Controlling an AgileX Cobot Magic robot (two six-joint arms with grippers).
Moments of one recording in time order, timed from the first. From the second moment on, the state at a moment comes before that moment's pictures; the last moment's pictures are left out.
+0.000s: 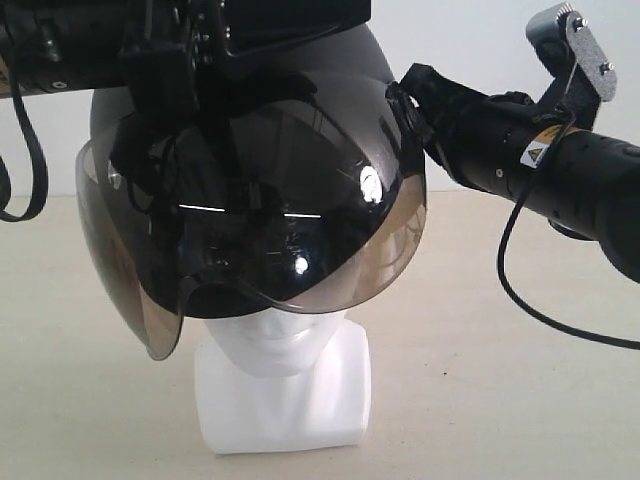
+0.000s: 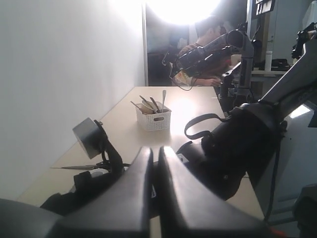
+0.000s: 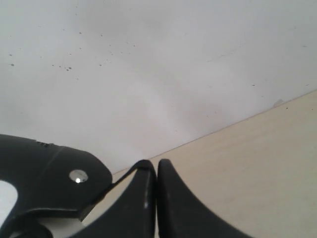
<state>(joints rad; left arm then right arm) -0.44 1.43 -1.07 1.36 -1.02 -1.20 0.44 1.53 -0.80 0.07 -0.47 0.69</state>
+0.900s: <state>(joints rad) -0.44 1.43 -1.07 1.36 -1.03 -1.21 0.41 1.54 -0.65 0.05 -0.65 0.73</state>
